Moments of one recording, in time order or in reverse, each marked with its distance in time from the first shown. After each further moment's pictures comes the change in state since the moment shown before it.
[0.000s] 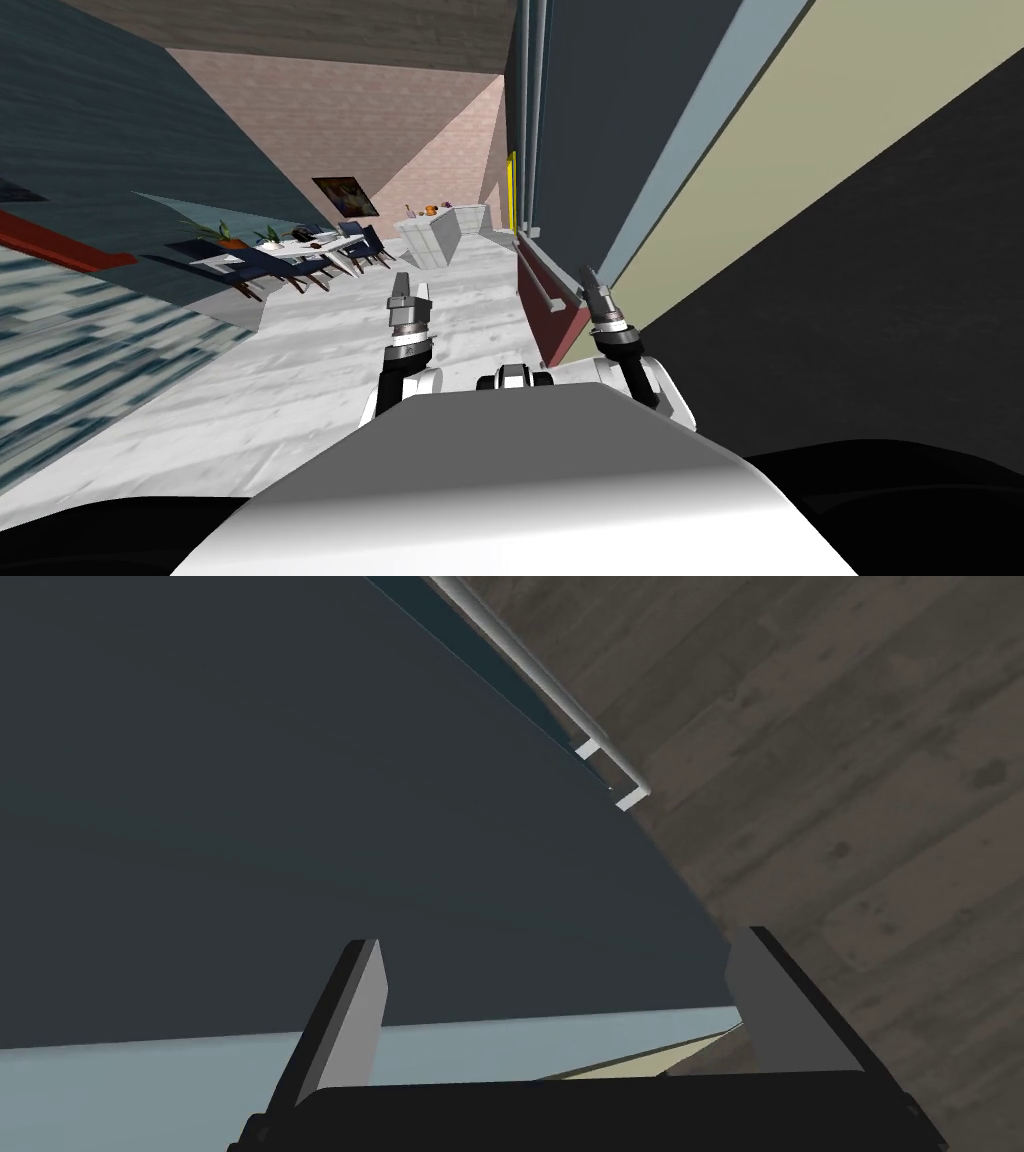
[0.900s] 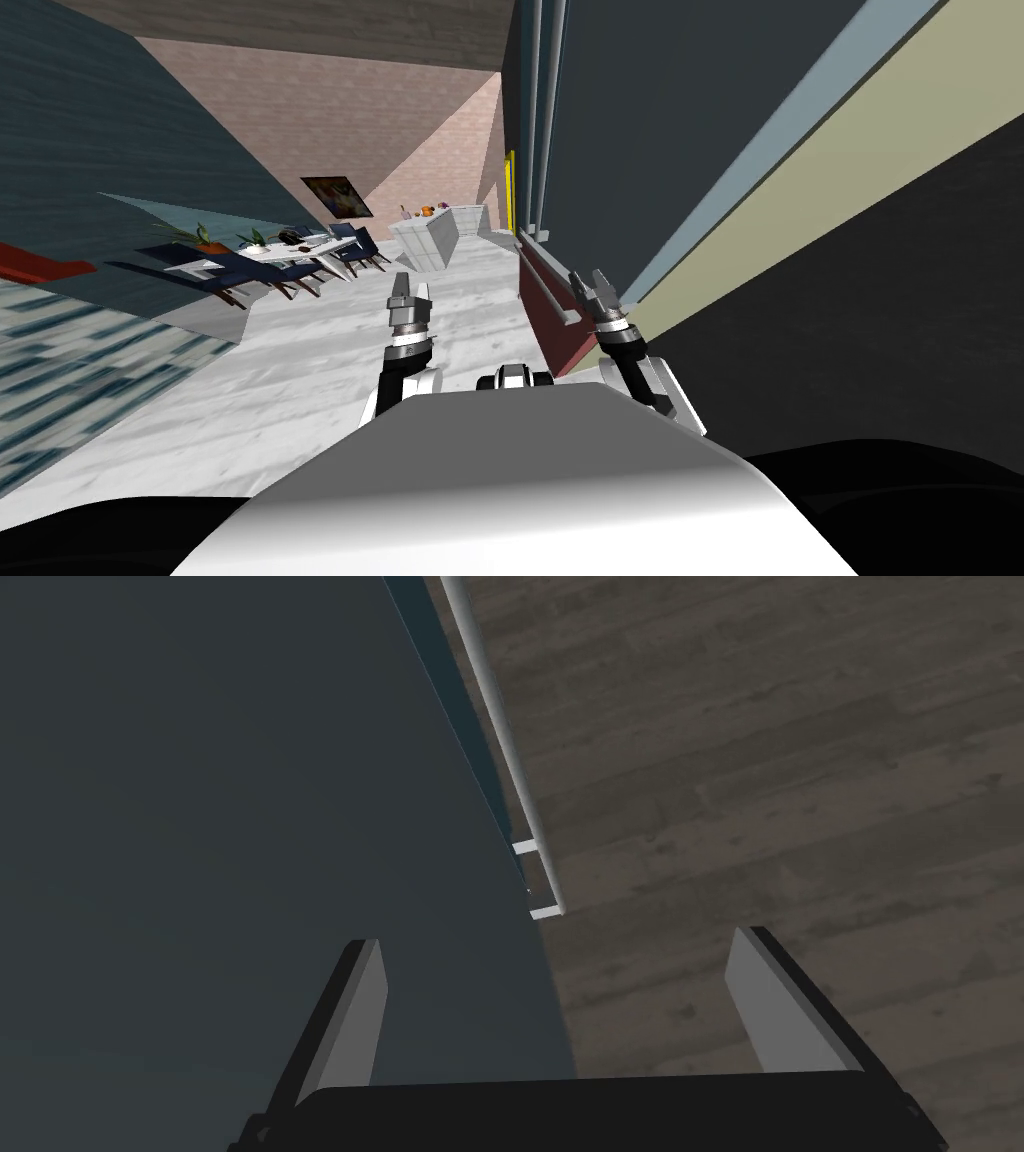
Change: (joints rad) left arm 0.000 0.000 0.000 0.000 0.000 0.000 0.000; right arm 0.004 -0.011 -0.044 -0.011 0.235 0.033 0.186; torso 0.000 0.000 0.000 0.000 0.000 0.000
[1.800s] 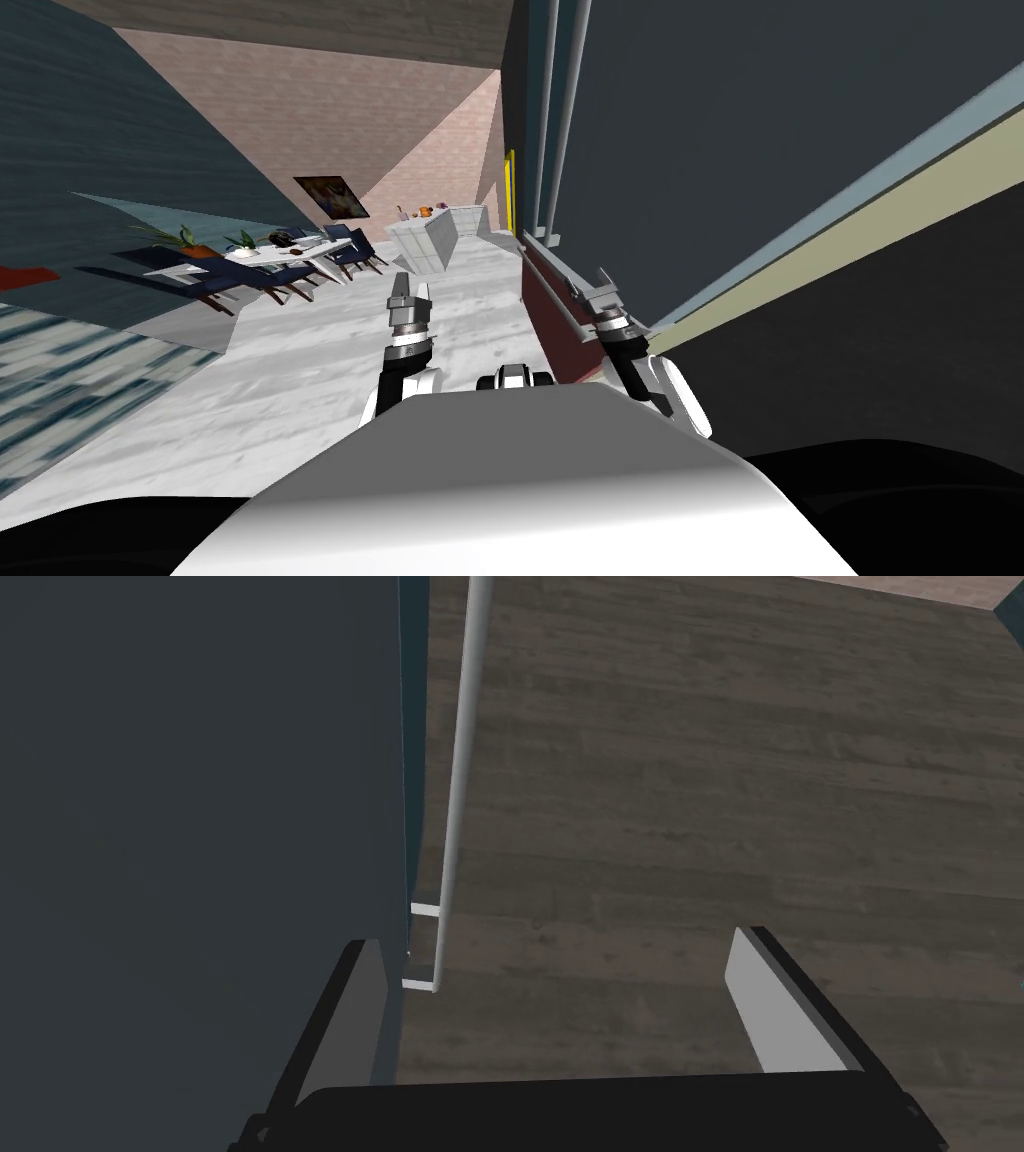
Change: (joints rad) left arm 0.000 0.000 0.000 0.000 0.000 0.000 0.000; right arm -0.007 0.002 -0.032 -0.004 0.226 0.036 0.186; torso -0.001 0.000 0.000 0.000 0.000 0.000
